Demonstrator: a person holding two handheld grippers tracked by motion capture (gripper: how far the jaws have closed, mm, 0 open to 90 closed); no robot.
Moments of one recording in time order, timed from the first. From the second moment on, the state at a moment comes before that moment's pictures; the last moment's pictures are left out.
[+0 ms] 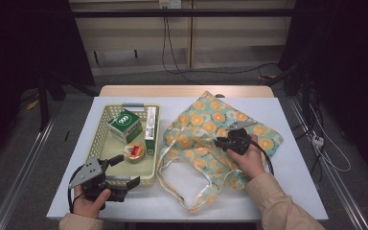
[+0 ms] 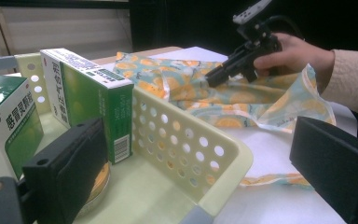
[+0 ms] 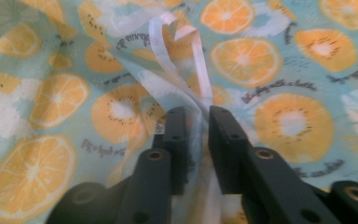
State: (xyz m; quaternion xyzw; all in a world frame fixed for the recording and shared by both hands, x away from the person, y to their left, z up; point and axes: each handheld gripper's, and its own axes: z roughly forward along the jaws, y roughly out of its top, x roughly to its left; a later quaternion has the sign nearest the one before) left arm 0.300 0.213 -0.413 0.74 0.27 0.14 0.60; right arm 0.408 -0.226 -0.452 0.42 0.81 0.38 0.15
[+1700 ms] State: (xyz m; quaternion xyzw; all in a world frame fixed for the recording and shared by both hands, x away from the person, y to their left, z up) left arm 0.302 0.210 -0.393 0.74 0.26 0.14 0.61; right arm 0.420 -0.233 -0.430 0.44 0.81 0.37 0.15
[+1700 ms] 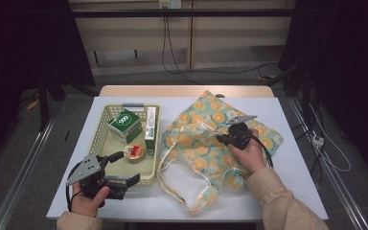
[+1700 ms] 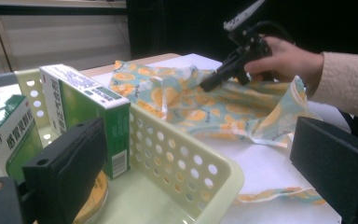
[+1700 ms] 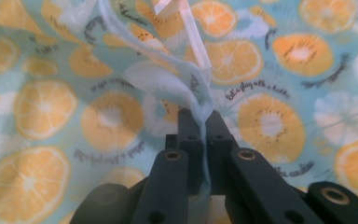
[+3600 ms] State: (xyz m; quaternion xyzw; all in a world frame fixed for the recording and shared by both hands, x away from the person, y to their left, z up) left arm 0.402 0.209 -0.390 0.78 0.27 0.13 0.54; right arm 0.419 -0.262 -0.377 0.43 0.79 0.42 0.12
